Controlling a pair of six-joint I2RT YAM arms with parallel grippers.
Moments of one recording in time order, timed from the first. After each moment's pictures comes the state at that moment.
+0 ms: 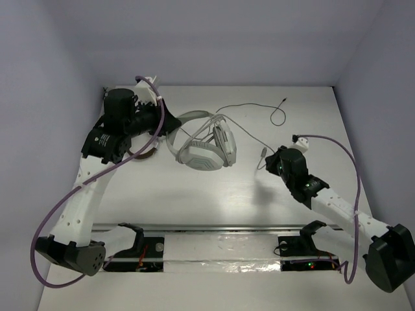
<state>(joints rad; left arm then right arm) -0.30 1.14 1.41 -0.71 0.40 -0.30 0.51 0.96 0.53 -0.03 0.40 0.73</state>
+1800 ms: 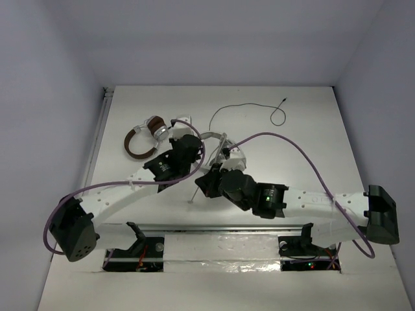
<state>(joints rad) -0.80 1.26 0.92 -0.21 -0.66 -0.56 1.29 1.29 0.93 0.01 0.51 0.89</state>
